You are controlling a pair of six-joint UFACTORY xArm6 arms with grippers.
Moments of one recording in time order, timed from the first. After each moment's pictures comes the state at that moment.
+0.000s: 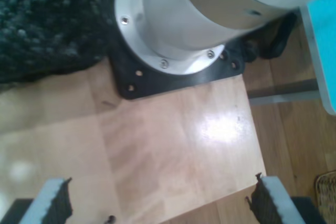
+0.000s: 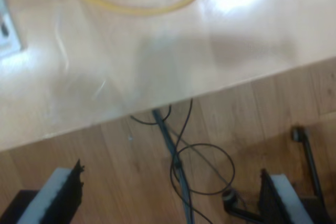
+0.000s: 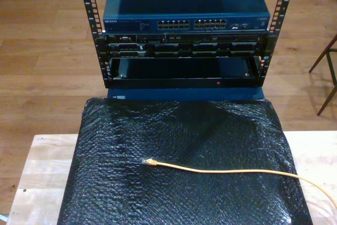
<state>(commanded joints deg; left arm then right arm) 37.9 -30.6 -30.8 2.2 91.0 -224.4 -31.5 -28.2 -45.1 2.6 79.9 -102.9</state>
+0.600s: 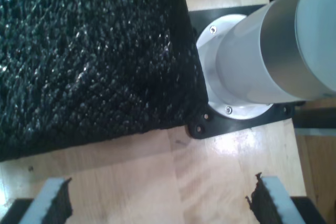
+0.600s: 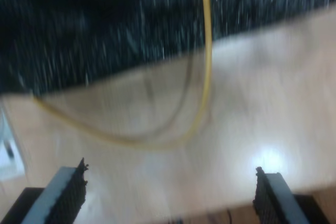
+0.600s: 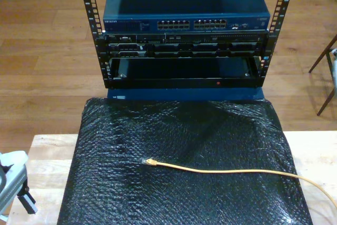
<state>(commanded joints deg) 28.1 -29.4 -36.7 -6.7 94.6 -235.3 -13.9 -27.9 -45.4 14.3 79.9 -87.4</state>
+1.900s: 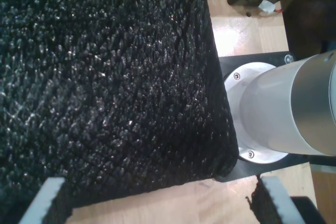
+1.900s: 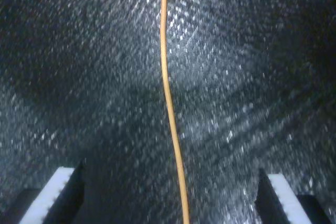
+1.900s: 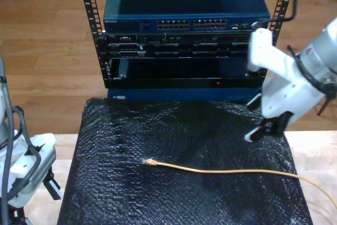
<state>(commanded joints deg) 21.4 -27.6 -37.9 -12.3 93.9 -242.6 9.1 -24.1 -45.6 27.8 65.8 -78.4</state>
